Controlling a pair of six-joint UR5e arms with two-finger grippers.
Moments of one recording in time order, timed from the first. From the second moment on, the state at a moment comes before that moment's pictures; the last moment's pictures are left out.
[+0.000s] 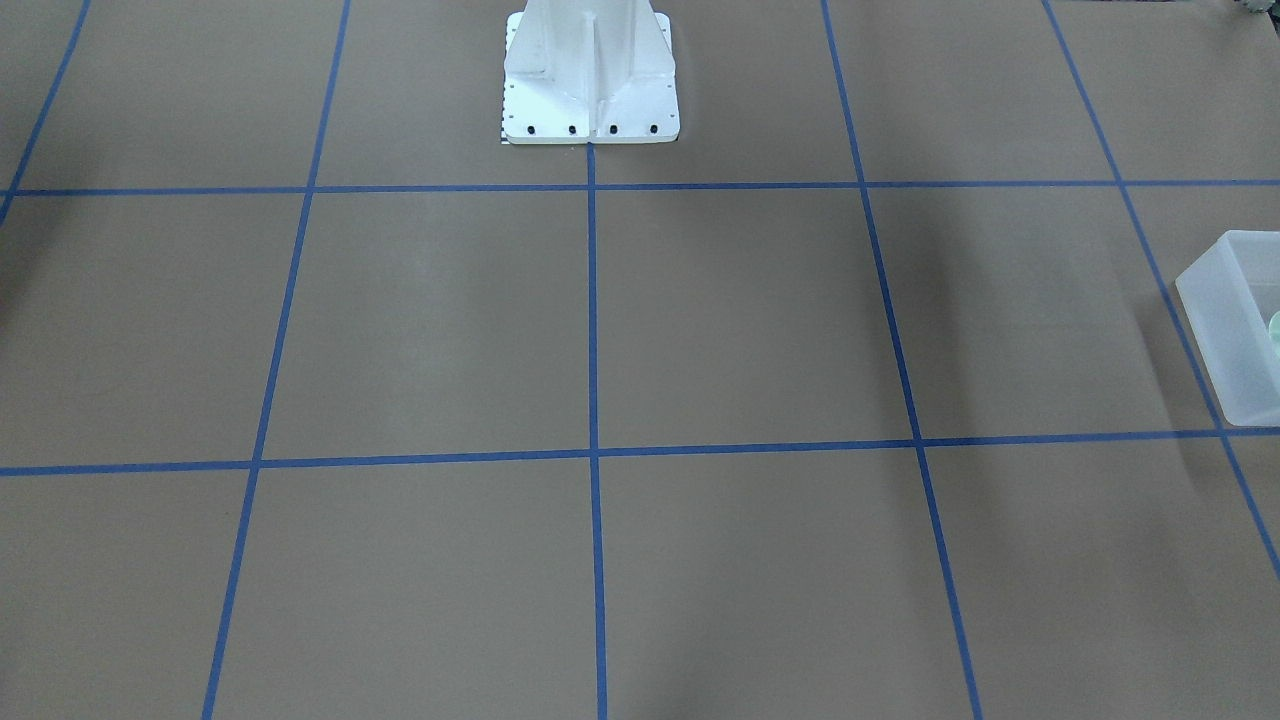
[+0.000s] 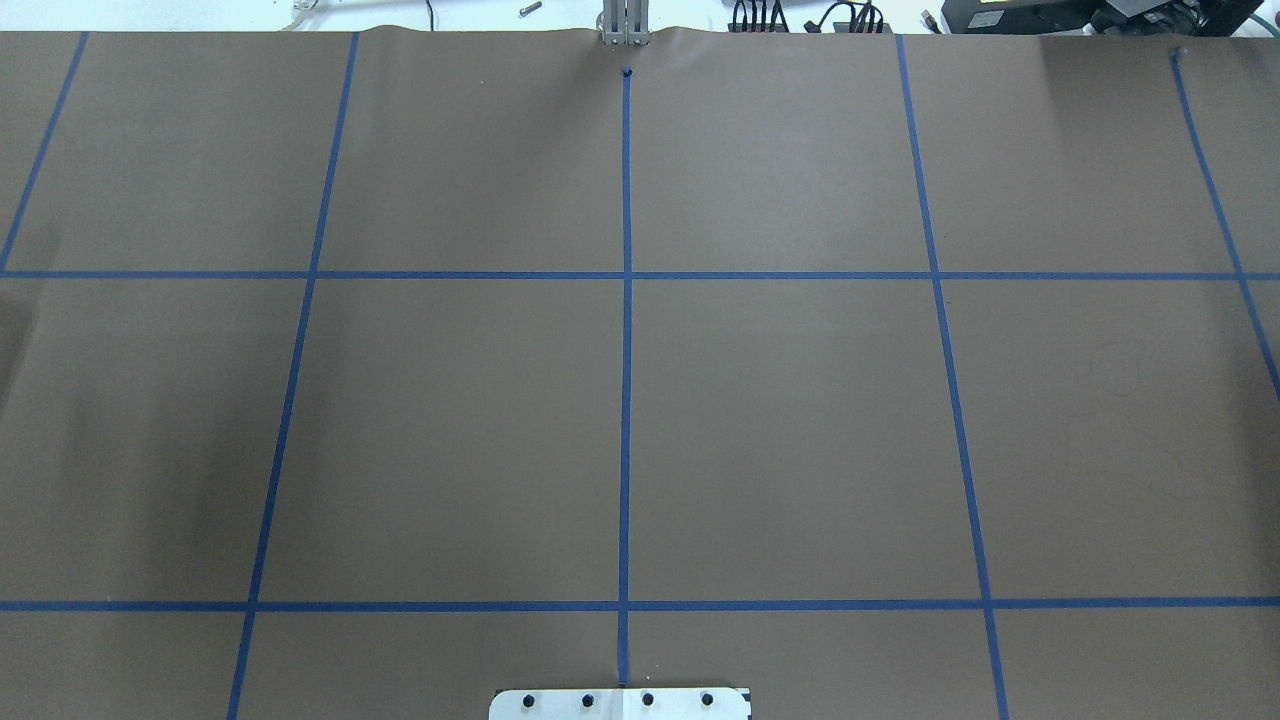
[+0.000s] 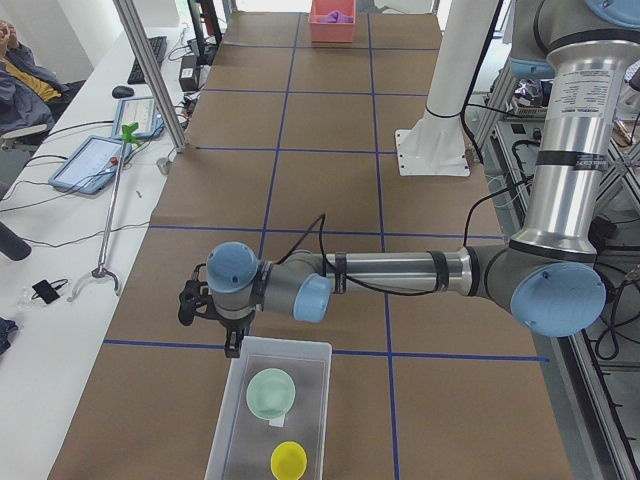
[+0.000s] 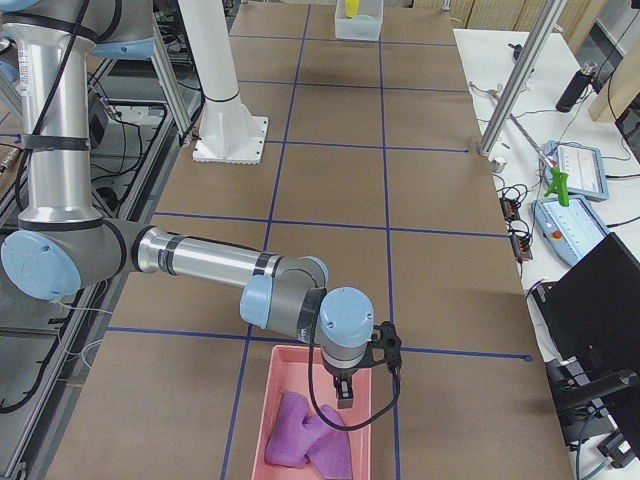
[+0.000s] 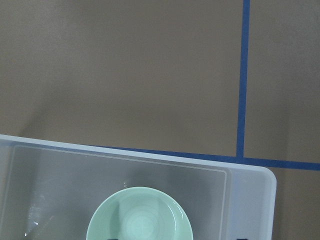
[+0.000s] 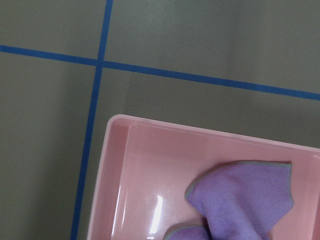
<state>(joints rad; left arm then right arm) -1.59 -1.67 -1.59 -1.67 -2.40 -0.17 1.74 -1.61 1.53 -1.64 2.34 -0.37</state>
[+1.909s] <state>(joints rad) -1.57 -1.47 -1.76 -1.74 -2.39 -0.16 1.56 -1.61 1.72 -1.64 2.37 -0.10</state>
